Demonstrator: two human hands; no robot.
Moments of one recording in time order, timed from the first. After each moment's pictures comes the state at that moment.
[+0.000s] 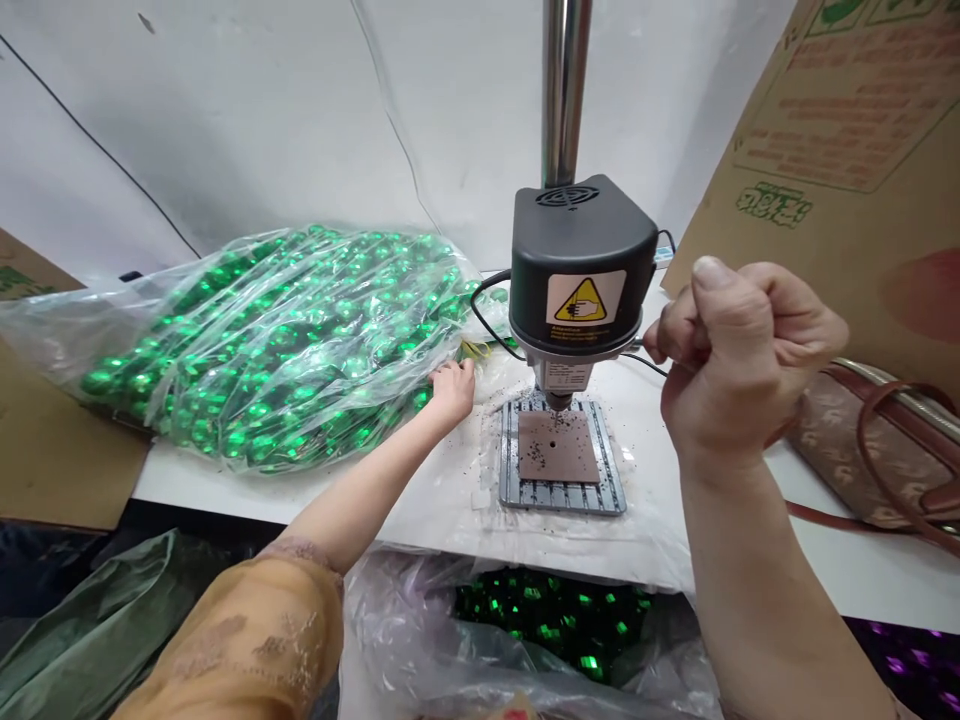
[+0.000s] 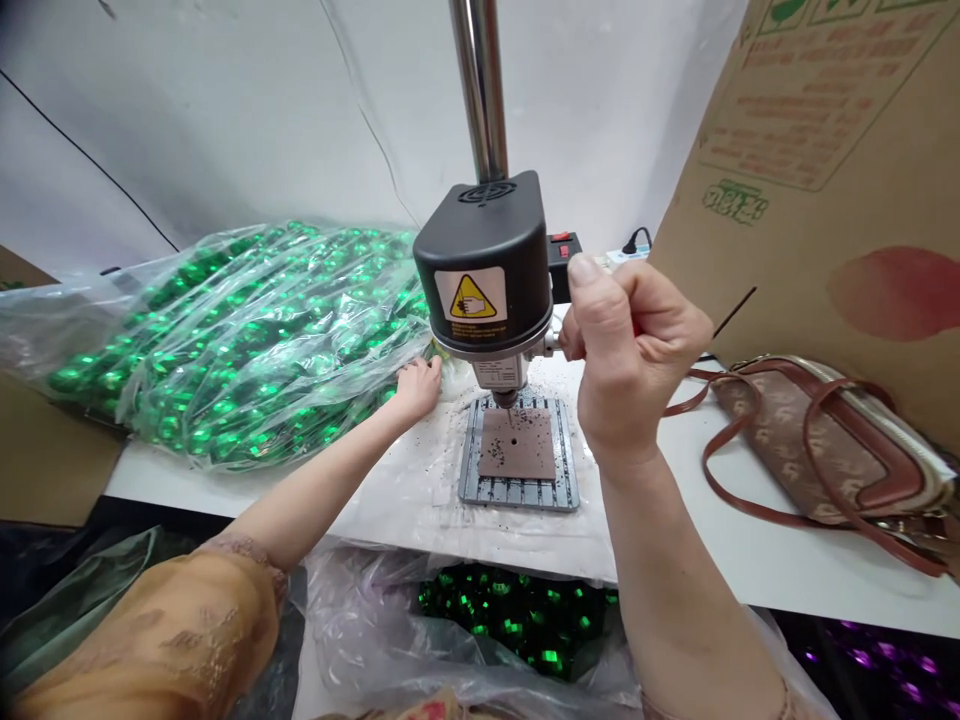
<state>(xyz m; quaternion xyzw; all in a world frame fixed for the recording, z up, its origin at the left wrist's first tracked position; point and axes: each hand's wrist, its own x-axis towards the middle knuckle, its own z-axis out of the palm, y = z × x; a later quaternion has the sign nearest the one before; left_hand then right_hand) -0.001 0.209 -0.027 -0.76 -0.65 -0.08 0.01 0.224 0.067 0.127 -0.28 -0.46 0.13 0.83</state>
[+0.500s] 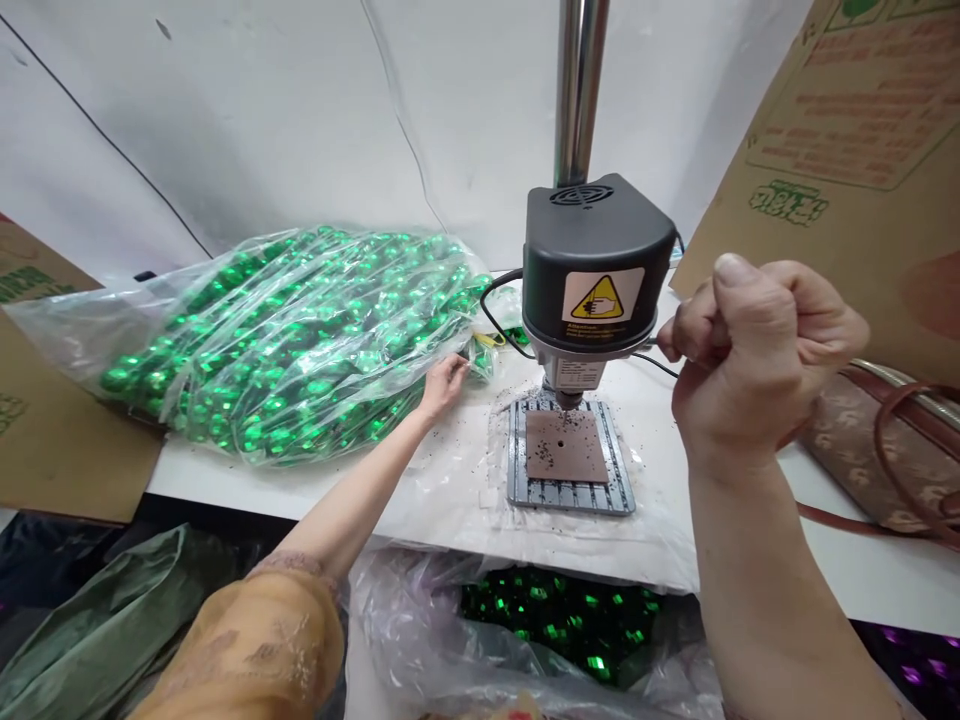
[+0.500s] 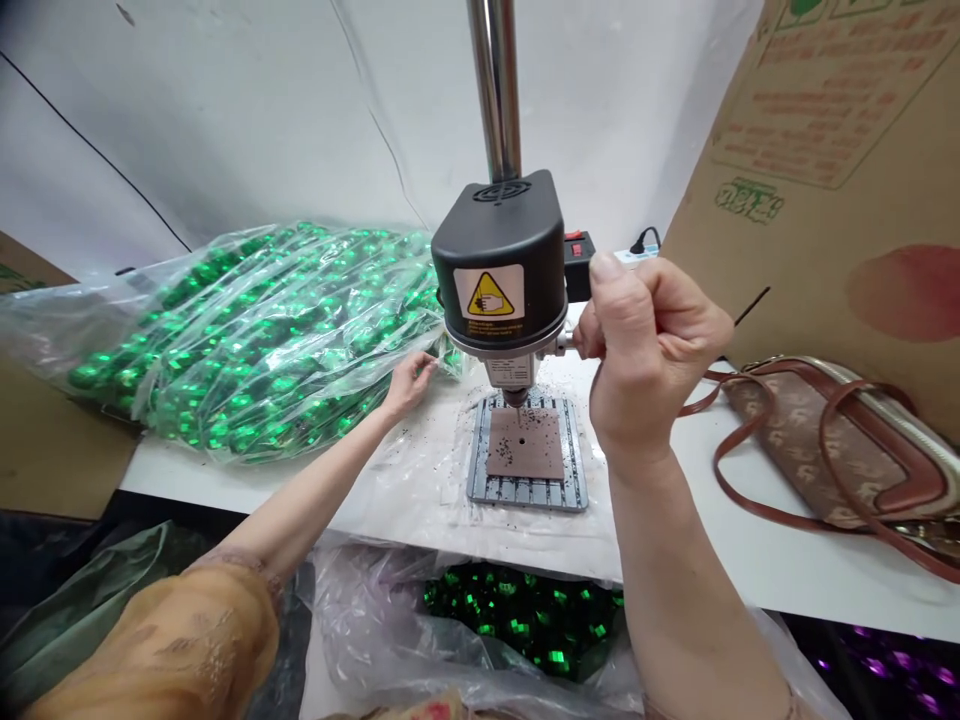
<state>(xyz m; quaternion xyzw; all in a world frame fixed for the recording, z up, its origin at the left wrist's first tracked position) -0.051 0.213 -0.035 -0.80 -0.54 -0.26 -0.09 0.220 0.067 0.128 -0.28 -0.45 0.13 0.84</state>
